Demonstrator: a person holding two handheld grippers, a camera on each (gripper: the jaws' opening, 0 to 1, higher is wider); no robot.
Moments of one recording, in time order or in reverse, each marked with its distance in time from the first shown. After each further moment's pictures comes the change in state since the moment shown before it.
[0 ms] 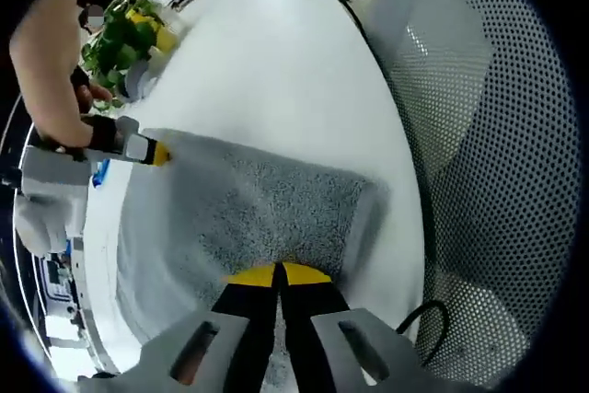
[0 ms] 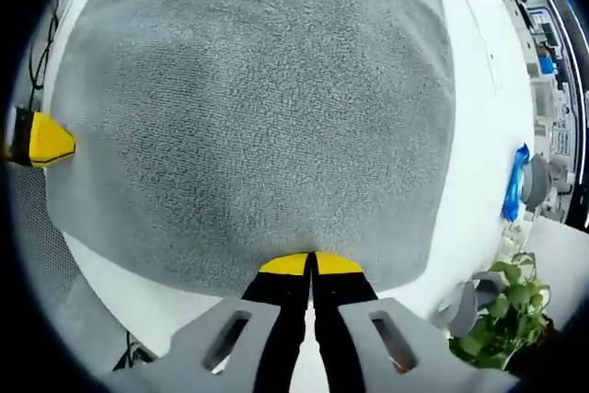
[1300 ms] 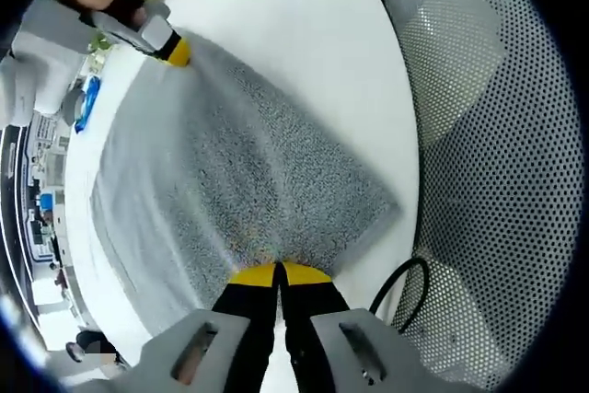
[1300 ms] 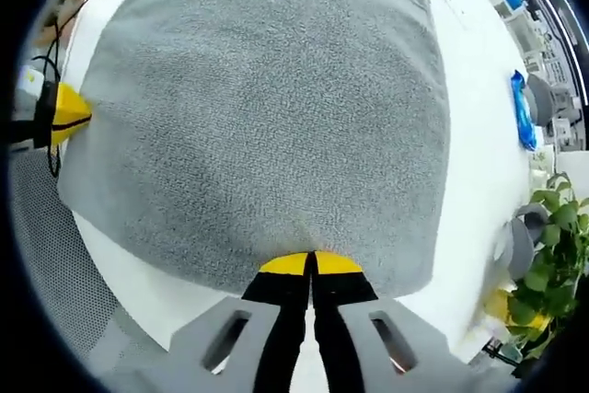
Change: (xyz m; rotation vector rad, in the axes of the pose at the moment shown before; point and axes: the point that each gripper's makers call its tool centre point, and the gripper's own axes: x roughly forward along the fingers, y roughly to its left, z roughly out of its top) left arm -0.011 -0.008 -0.036 -0.135 0.179 -0.092; right arm -0.006 0.037 -0.035 0.191 -0.069 0.051
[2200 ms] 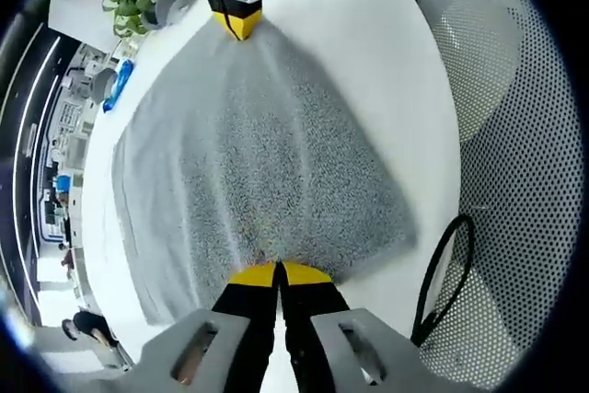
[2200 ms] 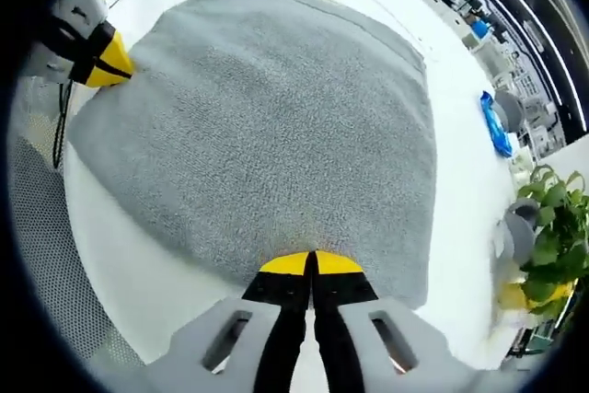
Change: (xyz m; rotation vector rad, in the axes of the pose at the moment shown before) left arm 0.006 0.030 -0.041 -0.049 -0.015 0.116; right arm -0.009 0.023 0.003 0.139 -0.360 -0.047
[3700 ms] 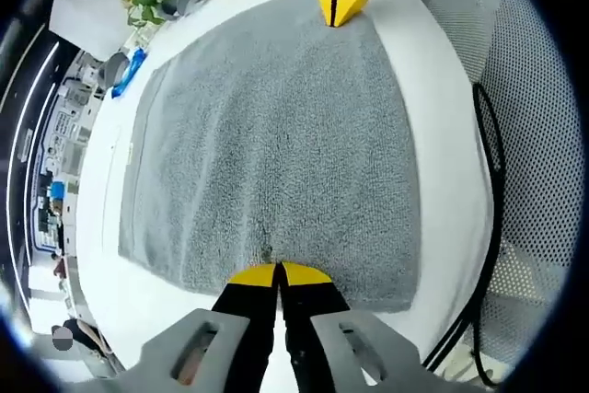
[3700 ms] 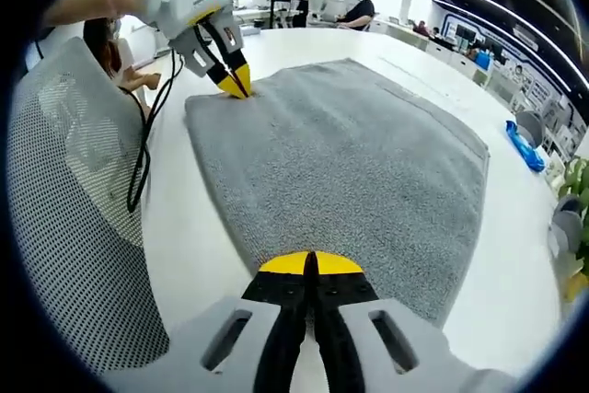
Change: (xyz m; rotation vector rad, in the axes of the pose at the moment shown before) left arm 0.009 0.043 -0.068 -0.060 -0.144 0.003; right arm -0.014 0.087 0.029 0.001 -0.364 0.181
